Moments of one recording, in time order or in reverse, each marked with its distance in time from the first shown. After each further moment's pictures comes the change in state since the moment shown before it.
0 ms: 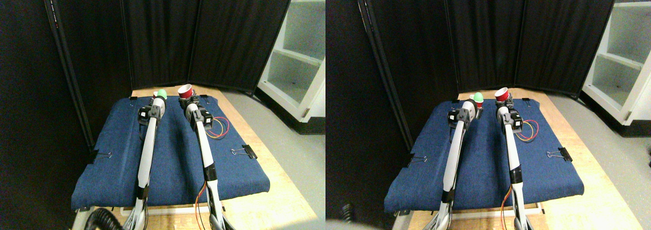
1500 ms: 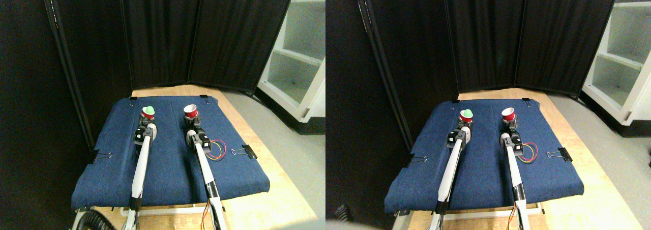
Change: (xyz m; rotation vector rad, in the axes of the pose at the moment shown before) right arm 0.014 -0.082 0.000 0.120 -0.146 -0.078; left arm 0.040 0.077 0.028 -0.109 -0.243 0.054
